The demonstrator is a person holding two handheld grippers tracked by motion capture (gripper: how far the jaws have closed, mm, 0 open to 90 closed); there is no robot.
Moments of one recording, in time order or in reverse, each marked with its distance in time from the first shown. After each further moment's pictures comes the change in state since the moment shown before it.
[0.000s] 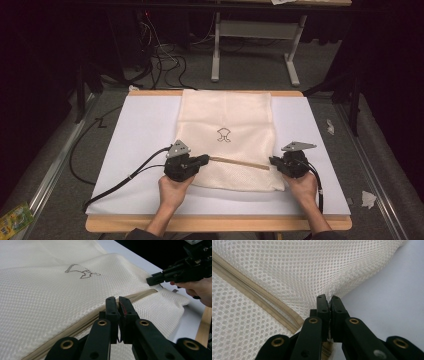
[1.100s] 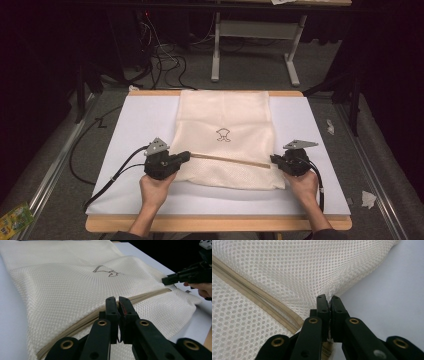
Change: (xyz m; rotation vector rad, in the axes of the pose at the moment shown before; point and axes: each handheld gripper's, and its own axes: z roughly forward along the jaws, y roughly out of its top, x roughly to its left) left arm 0.026 -0.001 -0.038 -0.005 0.083 -0.034; right arm -0.007 0.002 0.000 -0.010 0.004 0.013
